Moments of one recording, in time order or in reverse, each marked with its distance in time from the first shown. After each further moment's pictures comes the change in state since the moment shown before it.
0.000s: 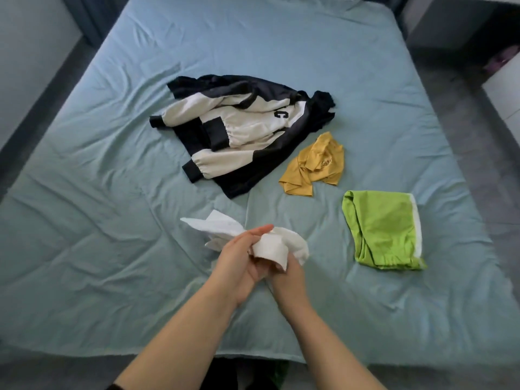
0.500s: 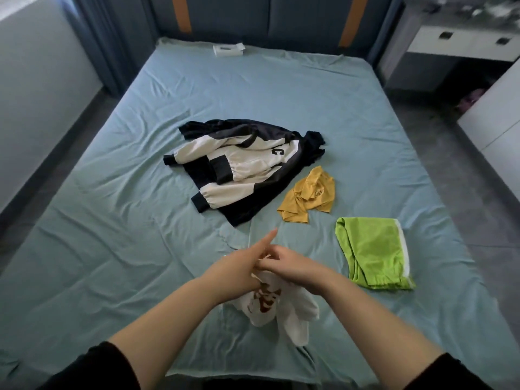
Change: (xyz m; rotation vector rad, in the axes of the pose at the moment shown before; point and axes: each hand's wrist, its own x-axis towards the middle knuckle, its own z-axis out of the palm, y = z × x) left_hand -0.045 0.052 -0.005 1.737 -0.387 0.548; right_hand -0.009 -0.117 -0.060 -0.218 -0.659 0.045
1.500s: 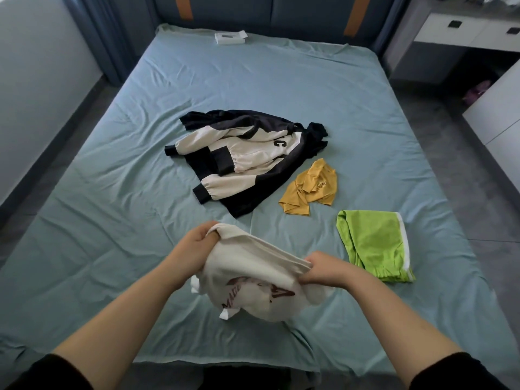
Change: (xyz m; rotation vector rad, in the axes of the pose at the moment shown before) left_hand -0.030 -0.042 -0.033 -0.593 0.345 -0.301; right_hand -0.009 0.059 -0.042 -0.466 0.007 0.211
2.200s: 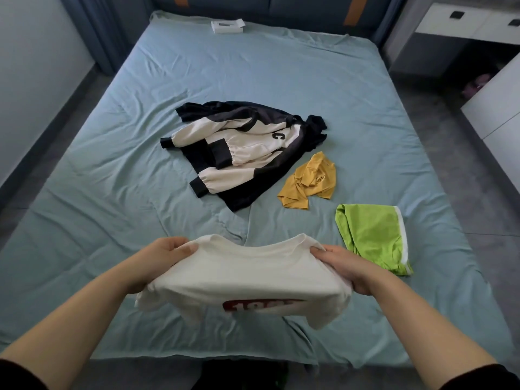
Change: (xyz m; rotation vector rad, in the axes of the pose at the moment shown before) left_hand 0.004 -0.057 -0.055 0.156 -0.164 -0.211; right_hand -0.001 0.039 0.001 0.774 0.036 0.128
